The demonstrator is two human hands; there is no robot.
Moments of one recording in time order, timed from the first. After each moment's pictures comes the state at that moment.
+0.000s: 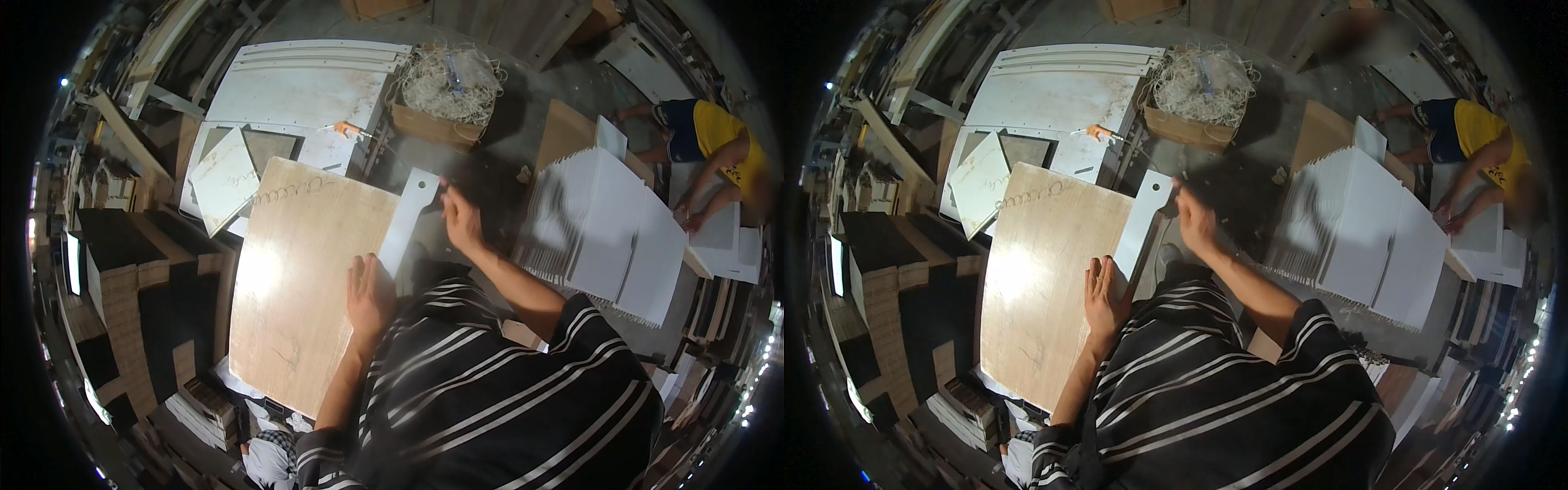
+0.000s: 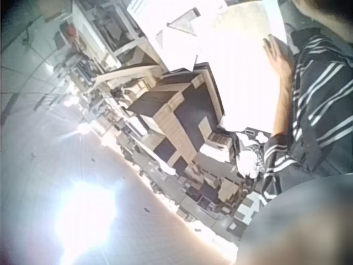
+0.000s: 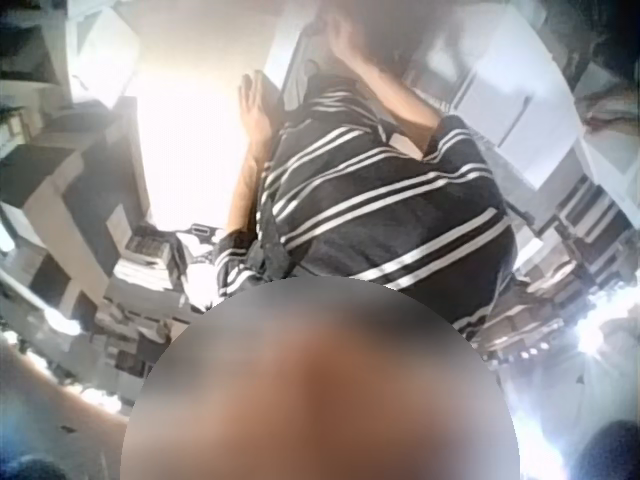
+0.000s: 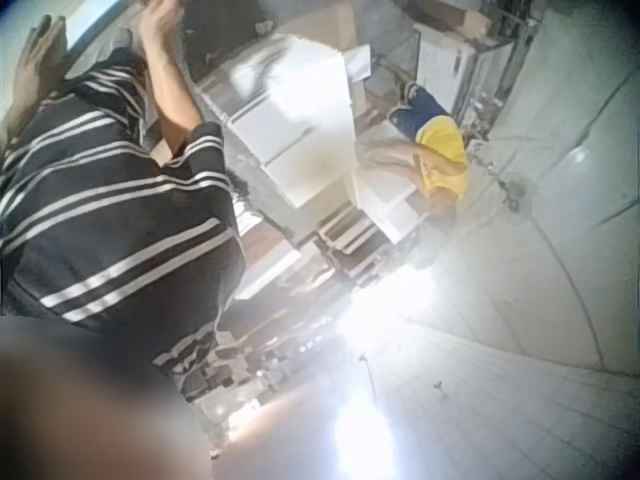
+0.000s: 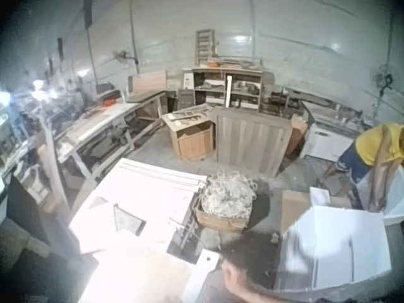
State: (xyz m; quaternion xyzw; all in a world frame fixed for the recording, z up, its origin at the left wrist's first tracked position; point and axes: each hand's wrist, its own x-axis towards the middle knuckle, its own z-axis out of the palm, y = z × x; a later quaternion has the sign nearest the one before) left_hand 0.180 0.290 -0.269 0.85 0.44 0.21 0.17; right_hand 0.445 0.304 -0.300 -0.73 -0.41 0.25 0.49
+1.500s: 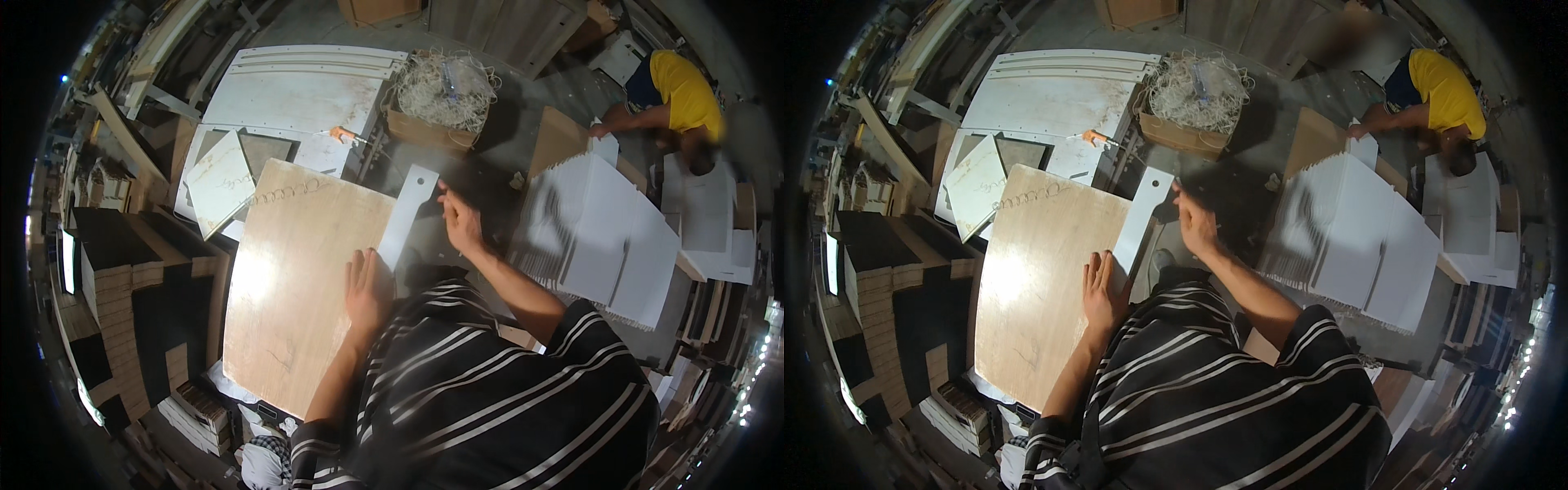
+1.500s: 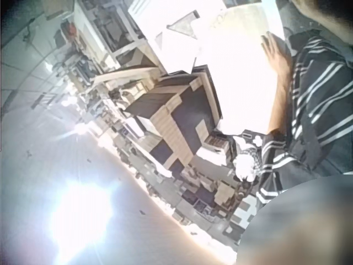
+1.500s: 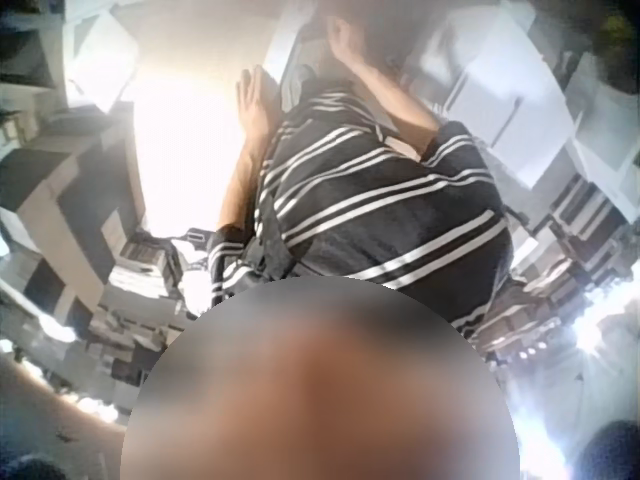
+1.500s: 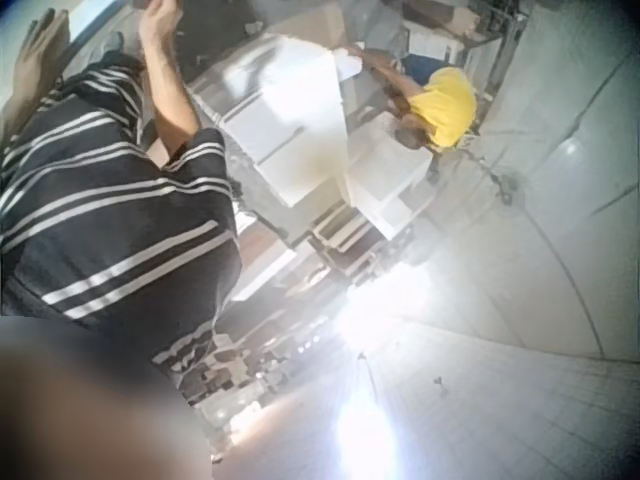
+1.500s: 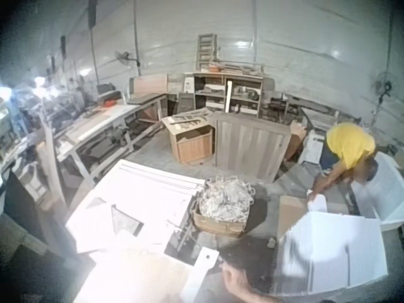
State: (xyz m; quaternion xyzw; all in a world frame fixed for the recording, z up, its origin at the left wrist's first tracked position) left_hand 0.193 0.297 -0.267 0.85 0.44 0.22 0.18; right_hand 0.460 0.298 -0.315 -0.69 -0.49 0.17 0.51
